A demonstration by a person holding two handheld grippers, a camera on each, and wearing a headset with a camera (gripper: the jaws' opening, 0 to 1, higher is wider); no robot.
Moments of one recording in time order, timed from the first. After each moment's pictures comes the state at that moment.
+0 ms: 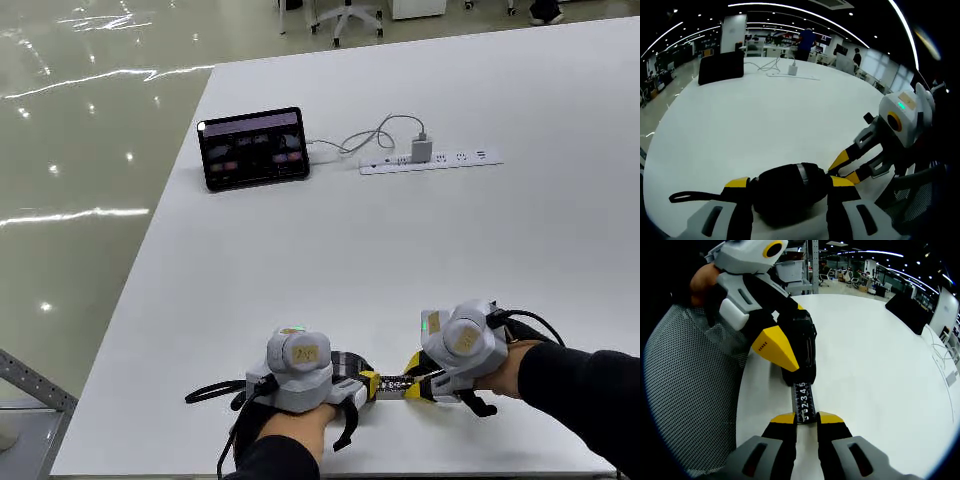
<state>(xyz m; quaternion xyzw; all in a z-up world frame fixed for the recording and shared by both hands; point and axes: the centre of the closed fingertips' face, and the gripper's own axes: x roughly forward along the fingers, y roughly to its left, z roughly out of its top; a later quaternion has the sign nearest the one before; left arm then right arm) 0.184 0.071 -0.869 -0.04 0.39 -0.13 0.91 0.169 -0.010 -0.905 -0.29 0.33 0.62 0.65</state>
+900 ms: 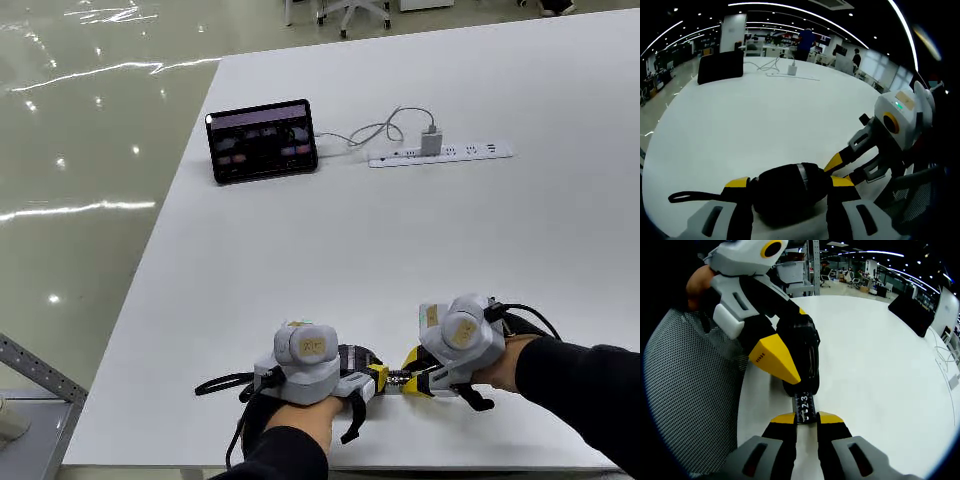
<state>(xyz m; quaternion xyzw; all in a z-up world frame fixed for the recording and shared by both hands) 0.183 0.071 -0.869 -0.05 0.39 -0.14 0.91 0.167 0.005 -0.905 -0.29 0.33 0.63 0.64</state>
